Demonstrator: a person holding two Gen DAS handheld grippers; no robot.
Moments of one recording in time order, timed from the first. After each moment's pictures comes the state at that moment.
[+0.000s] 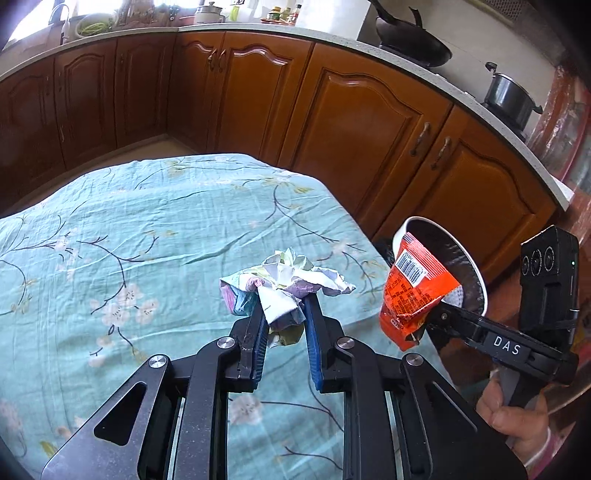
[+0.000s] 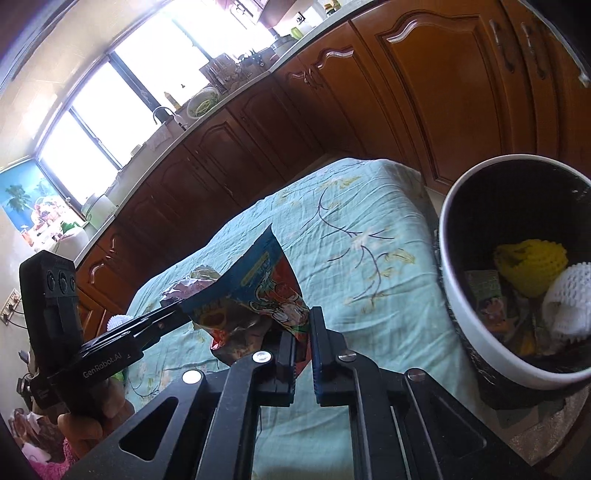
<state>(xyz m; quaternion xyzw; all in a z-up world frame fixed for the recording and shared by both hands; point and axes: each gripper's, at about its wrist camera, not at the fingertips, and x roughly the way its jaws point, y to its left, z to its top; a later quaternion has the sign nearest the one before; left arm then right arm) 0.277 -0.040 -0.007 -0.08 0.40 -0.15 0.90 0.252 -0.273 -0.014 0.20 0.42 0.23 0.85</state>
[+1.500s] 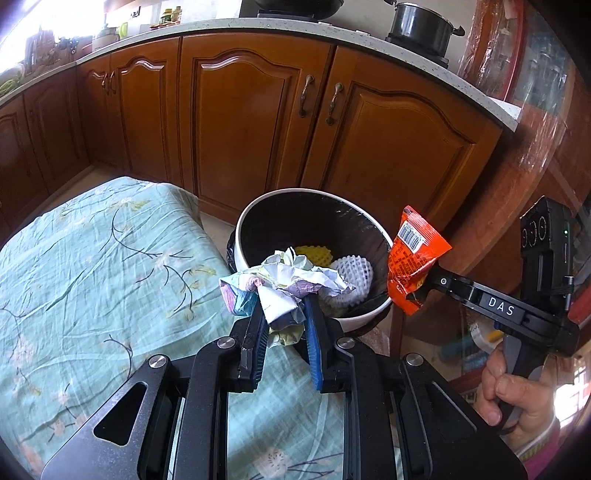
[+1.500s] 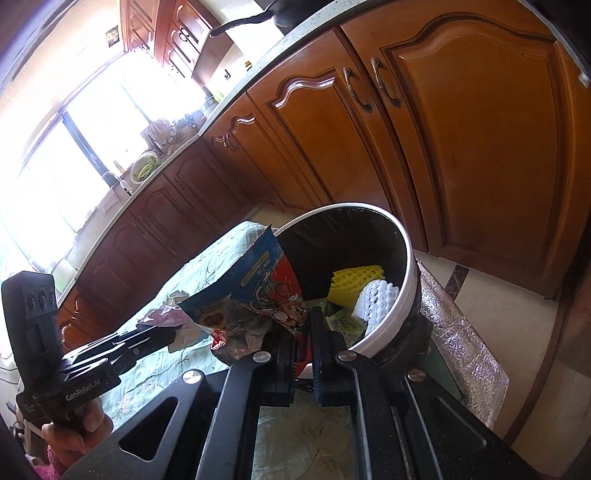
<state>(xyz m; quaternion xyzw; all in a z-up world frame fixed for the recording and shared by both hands) 0.267 -0.213 0.017 0.01 0.41 -0.25 0.88 0.210 -0.445 -0.006 0.25 0.37 0.10 0.89</state>
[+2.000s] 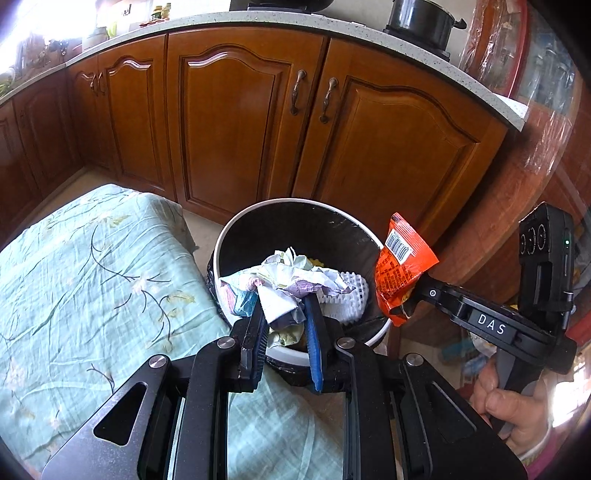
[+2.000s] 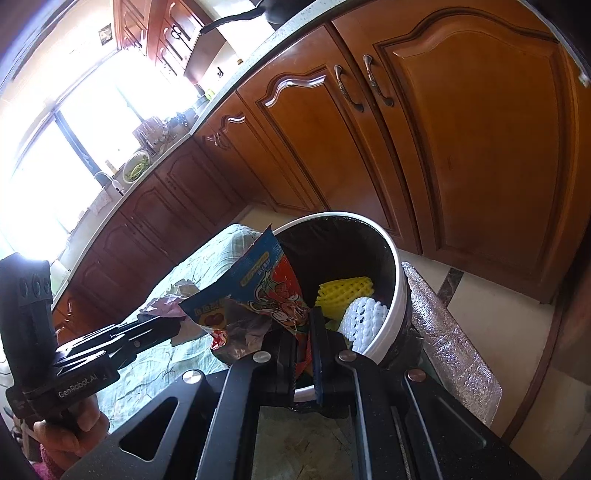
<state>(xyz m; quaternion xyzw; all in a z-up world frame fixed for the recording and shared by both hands) 0.295 -0.241 0.017 0.02 0.42 -0.26 0.87 0.230 -0.454 -0.011 0.24 0.38 0.09 0.89</state>
